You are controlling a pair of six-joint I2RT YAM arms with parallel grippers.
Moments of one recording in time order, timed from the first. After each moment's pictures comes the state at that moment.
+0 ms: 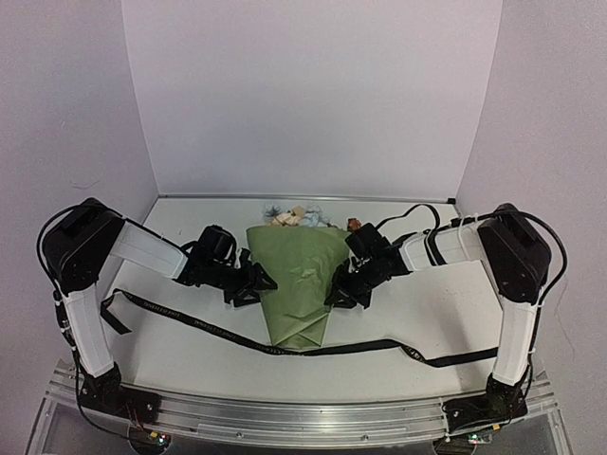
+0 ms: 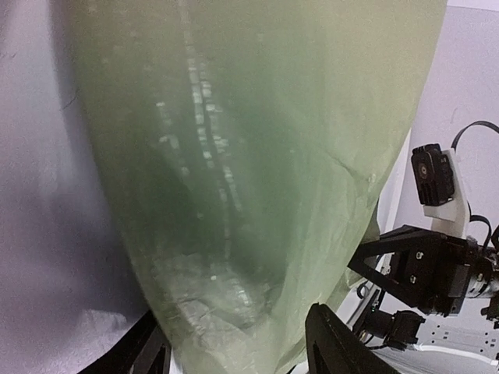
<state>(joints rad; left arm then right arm) -0.62 1.87 0.90 0.16 0.52 -0.97 0.71 1.98 1.19 -0.27 -0.39 1.05</state>
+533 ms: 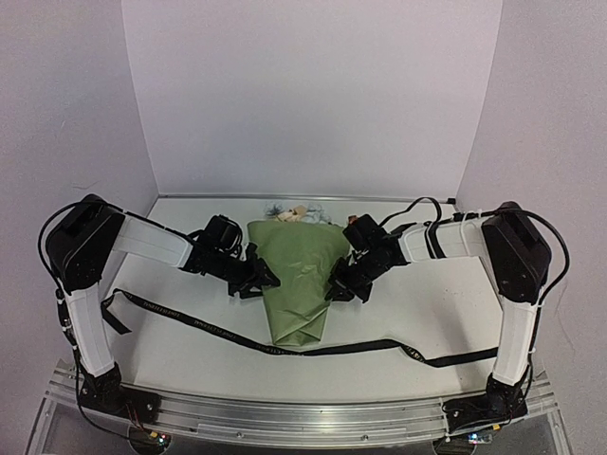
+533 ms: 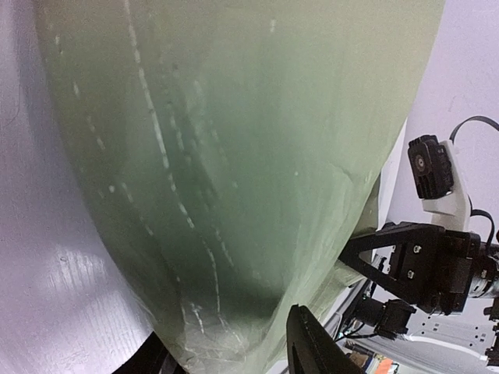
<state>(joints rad) -0.62 1.90 1.03 0.01 0.57 -0.94 0.71 1.98 1.28 -0.38 -0.38 1.14</state>
